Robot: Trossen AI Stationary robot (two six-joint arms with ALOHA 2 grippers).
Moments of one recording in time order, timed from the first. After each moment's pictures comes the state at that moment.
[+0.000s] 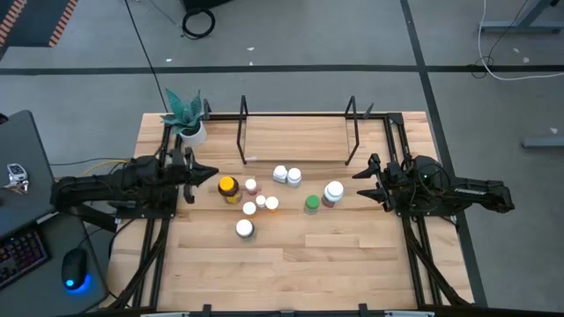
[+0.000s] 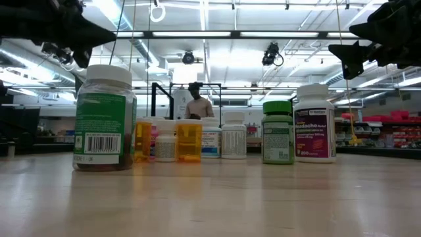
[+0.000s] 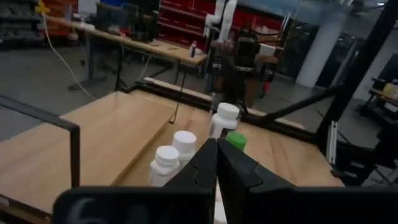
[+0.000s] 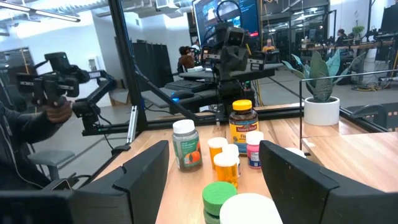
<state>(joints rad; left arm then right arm) 0.09 0.23 0.25 -0.05 -0.11 -0.27 -0.17 0.01 0.04 0.08 -0.31 0.16</state>
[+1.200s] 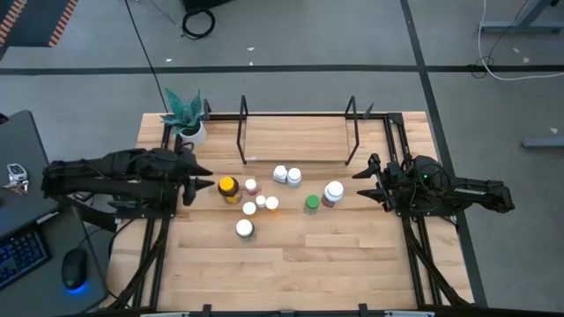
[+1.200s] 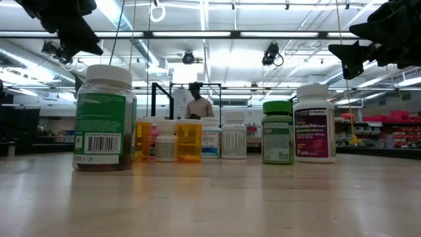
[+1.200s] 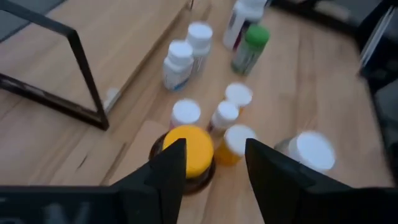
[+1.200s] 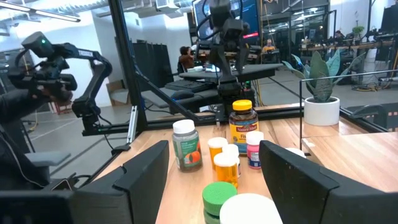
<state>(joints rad) 0.03 0.57 0.68 -0.72 -0.11 -0.33 -0.17 0.01 0.04 0.08 -0.31 0.16</state>
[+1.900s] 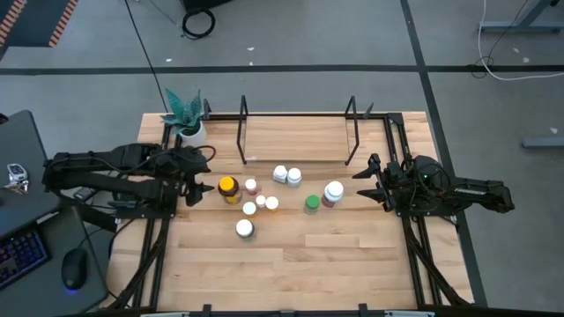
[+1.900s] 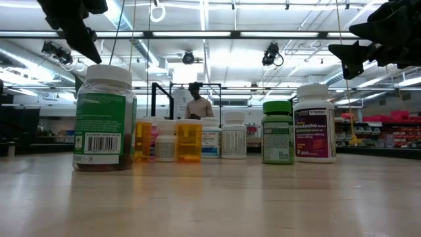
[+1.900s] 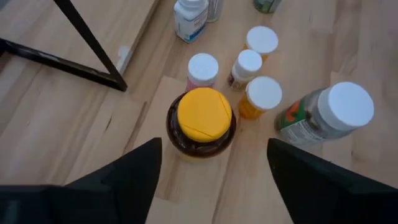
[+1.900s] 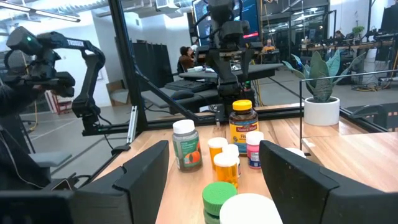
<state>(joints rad) 0.03 0.80 0.88 -0.96 -0.12 -0.25 -0.17 0.01 0.04 0.08 -0.31 0.16</state>
